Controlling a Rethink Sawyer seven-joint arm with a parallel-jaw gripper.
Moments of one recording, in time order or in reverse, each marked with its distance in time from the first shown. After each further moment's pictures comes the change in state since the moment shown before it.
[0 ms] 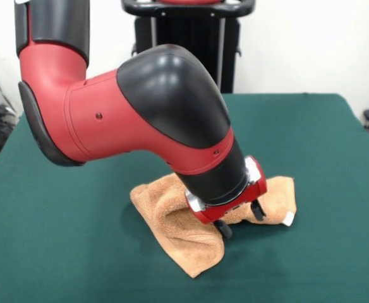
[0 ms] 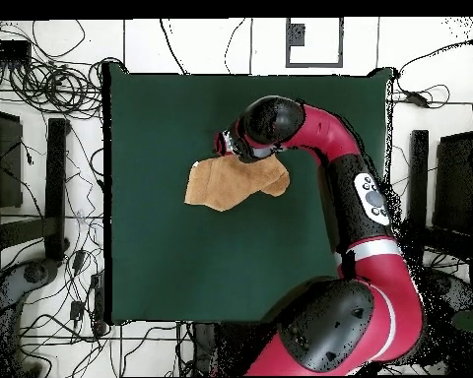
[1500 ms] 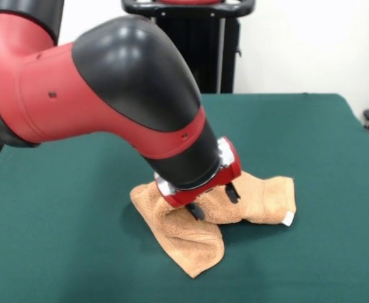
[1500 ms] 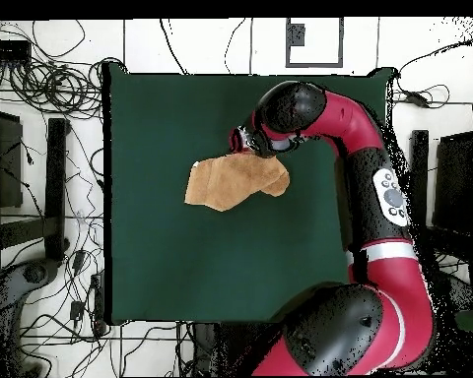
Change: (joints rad) arm -0.014 -0.034 0.000 -0.078 -0.021 0.180 -0.001
